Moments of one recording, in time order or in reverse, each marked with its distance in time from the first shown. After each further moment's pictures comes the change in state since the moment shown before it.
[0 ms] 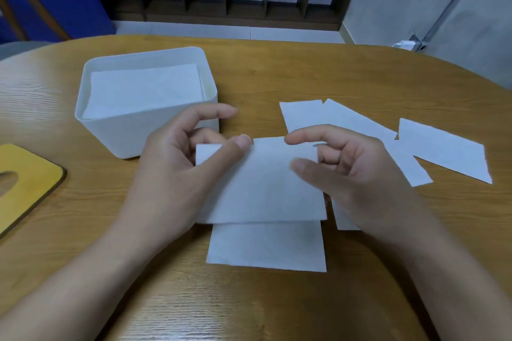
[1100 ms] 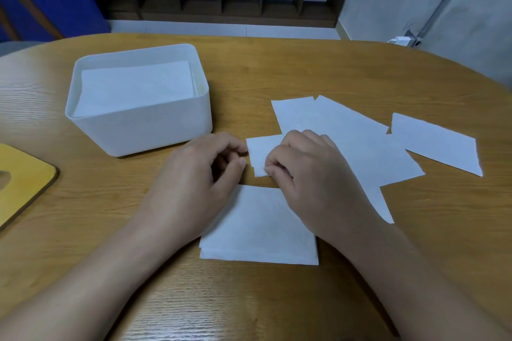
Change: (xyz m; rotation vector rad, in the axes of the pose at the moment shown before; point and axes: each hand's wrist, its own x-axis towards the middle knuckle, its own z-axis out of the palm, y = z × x) left_hand 0.005 -0.030 0.011 0.564 -0.110 0.162; right_hand 0.020 0.039 0.035 -0.889 0.138 -0.456
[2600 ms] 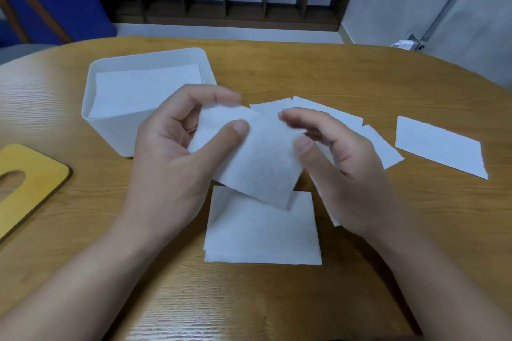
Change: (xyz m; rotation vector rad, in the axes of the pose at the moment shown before) left_hand 0.001 0.025 -0.026 -0.706 0.185 -0.002; right_hand 0.000 -0.011 -0.041 0.677 -0.005 0.316
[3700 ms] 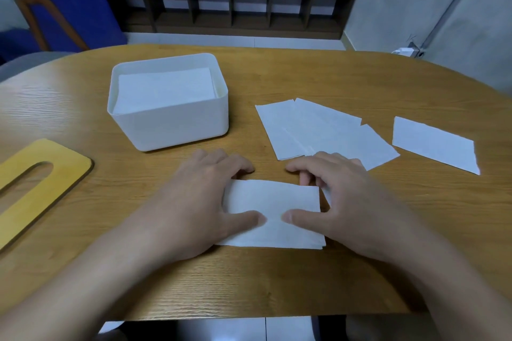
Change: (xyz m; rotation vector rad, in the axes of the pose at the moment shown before) left_hand -0.029 0.005 -0.019 1.045 -0.545 -0.148; right_hand -0.033 -0.012 -0.015 -0.556 -0.375 0.141
